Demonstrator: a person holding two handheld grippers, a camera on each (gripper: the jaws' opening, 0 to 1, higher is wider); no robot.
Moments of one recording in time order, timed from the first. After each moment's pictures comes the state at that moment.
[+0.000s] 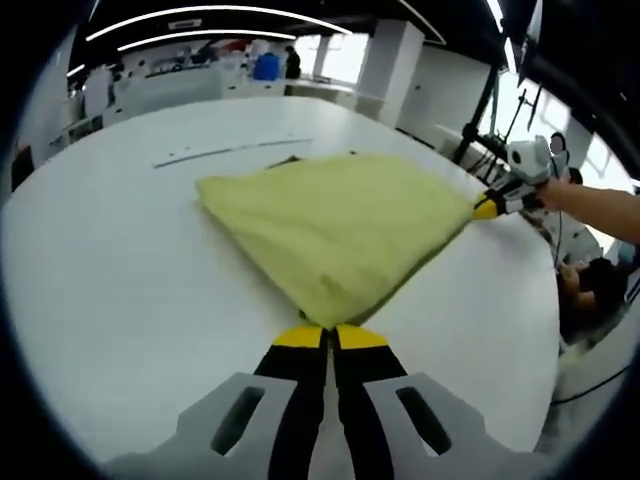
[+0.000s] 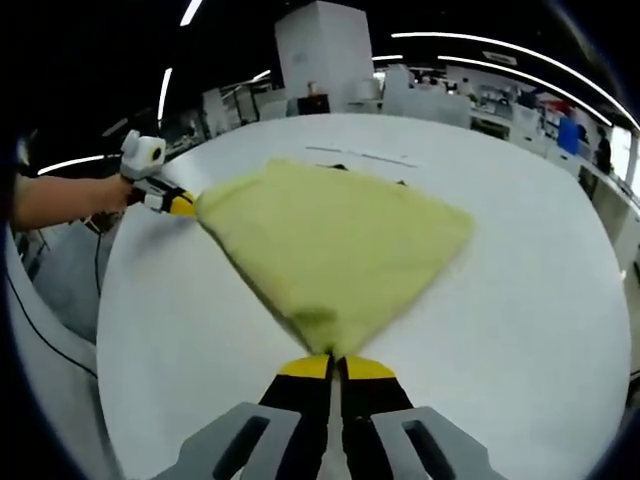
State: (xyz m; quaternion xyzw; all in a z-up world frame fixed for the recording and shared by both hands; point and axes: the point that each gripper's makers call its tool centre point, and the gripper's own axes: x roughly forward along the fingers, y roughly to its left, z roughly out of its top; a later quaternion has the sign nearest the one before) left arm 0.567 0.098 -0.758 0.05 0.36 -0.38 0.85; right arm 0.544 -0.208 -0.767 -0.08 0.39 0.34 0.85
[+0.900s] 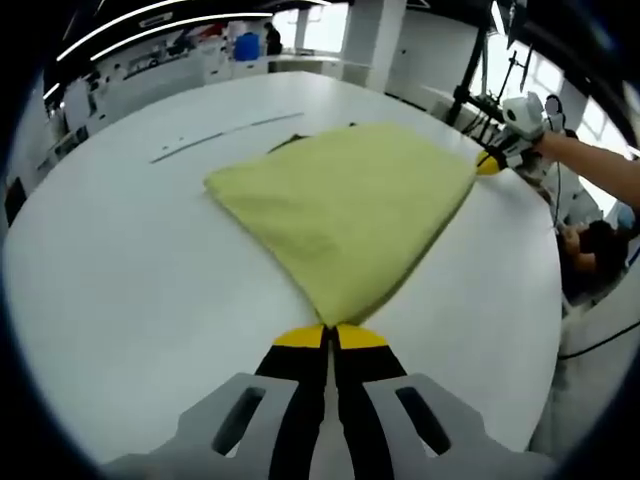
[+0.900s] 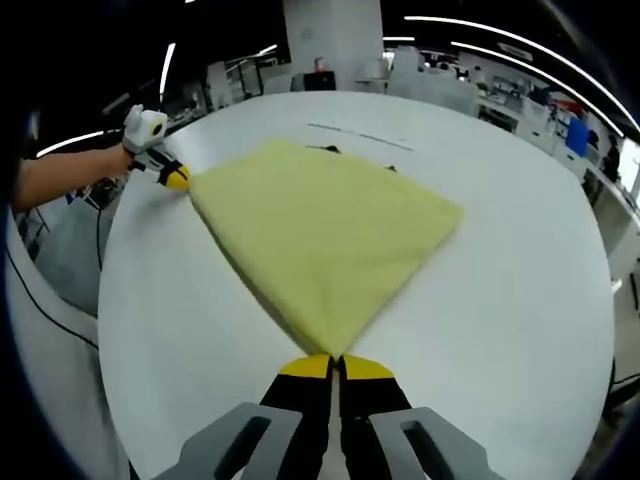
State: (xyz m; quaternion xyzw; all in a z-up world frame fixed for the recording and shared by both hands) left arm 0.551 0.115 -0.760 0.11 0.40 -0.40 0.82; right arm 0.527 -0.234 -0.763 -0.12 0.42 0.34 0.83
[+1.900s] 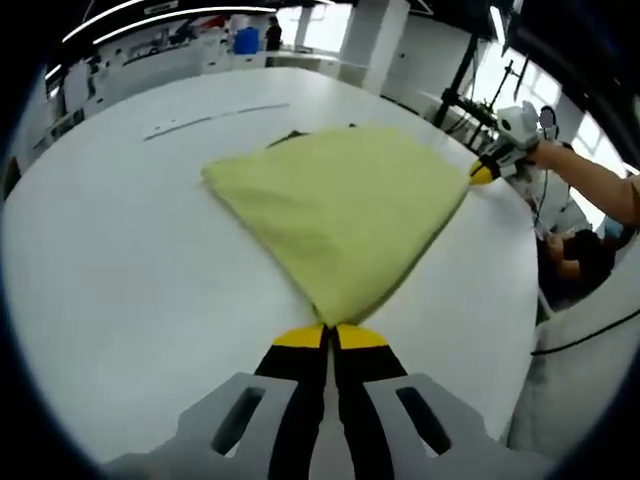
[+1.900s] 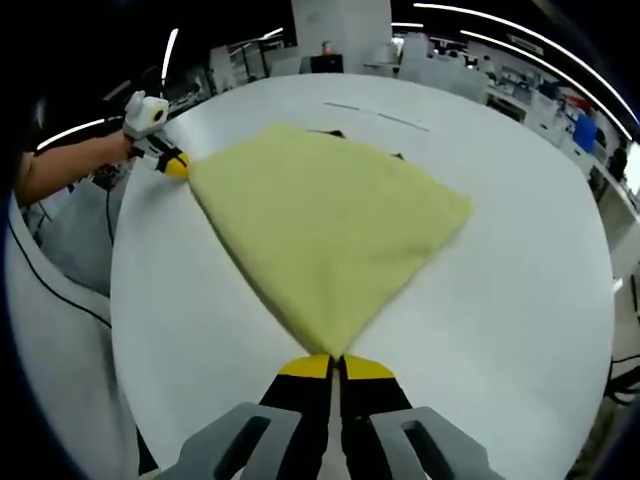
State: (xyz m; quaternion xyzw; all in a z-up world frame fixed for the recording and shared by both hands) left arm 0.509 0.113 -0.764 0.07 0.42 -0.40 0.81; right arm 0.487 -0.233 -0.767 -0.14 0.45 0.34 0.81
